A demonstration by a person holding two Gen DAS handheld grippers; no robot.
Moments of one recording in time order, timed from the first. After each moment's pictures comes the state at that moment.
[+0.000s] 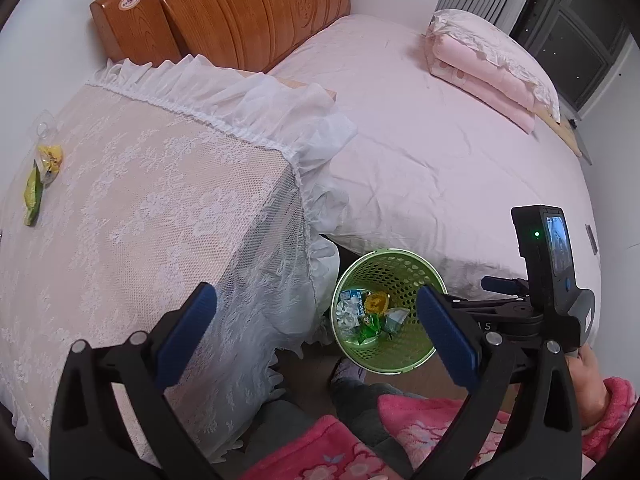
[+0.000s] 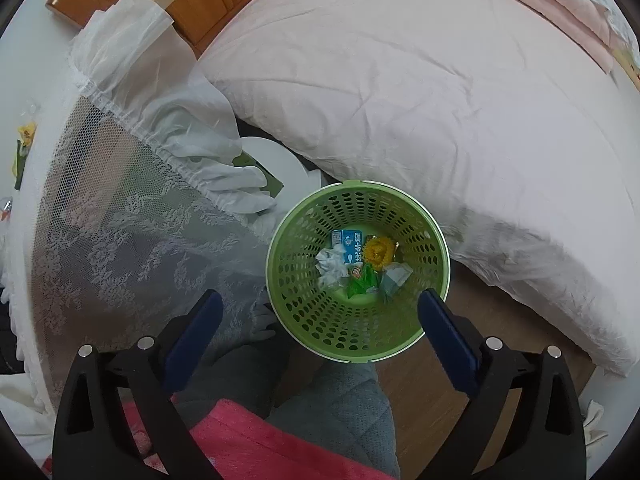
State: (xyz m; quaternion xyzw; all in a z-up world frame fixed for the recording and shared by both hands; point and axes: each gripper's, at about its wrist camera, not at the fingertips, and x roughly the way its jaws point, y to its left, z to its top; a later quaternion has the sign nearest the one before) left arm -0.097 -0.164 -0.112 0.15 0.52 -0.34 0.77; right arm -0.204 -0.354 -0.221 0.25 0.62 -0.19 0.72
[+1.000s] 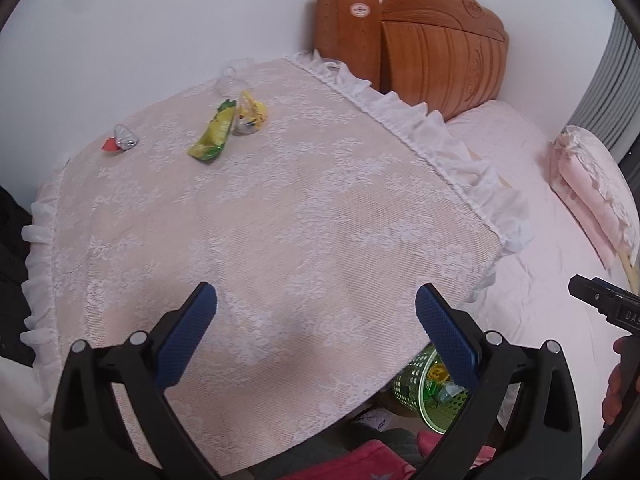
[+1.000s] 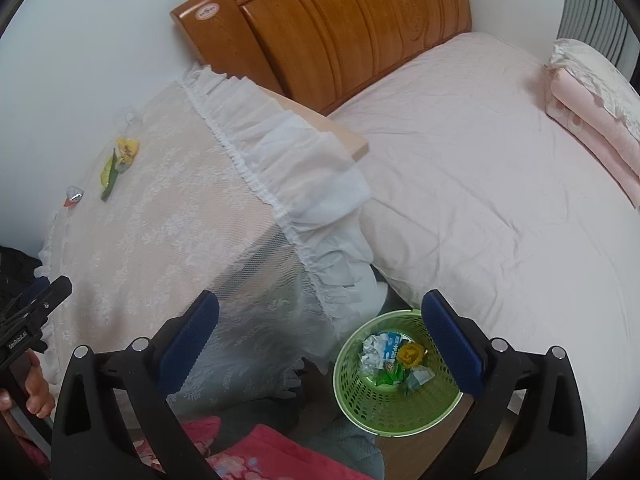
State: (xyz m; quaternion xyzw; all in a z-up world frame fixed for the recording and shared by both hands) left arm -0.024 0.014 -0.088 0.03 0.50 -0.12 0.86; right arm -0.096 -0.288 -0.092 0.15 0.53 -0.09 0.83
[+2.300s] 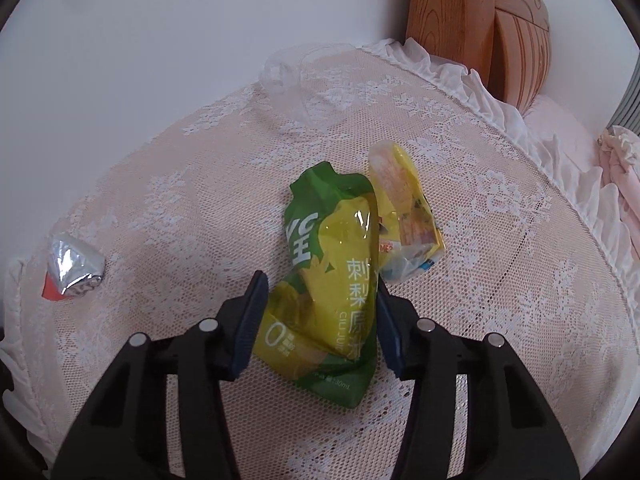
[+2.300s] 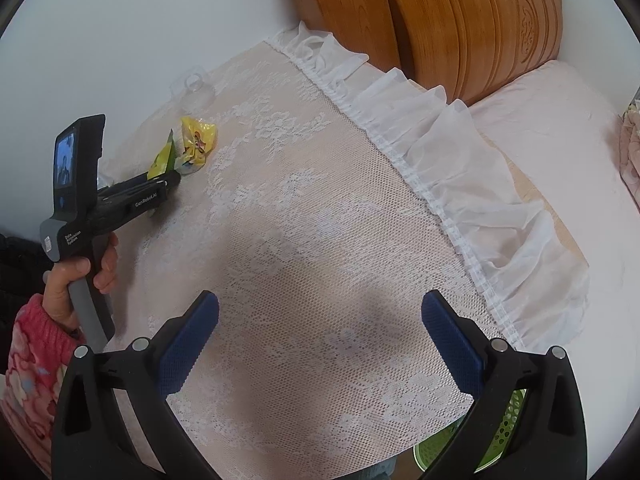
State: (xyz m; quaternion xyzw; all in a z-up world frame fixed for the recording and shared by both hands) left arm 0.244 0.067 -0.194 0.07 0.51 -0.11 0.85; right arm 0.076 -0.150 -0.114 0.11 0.56 -0.02 0.82
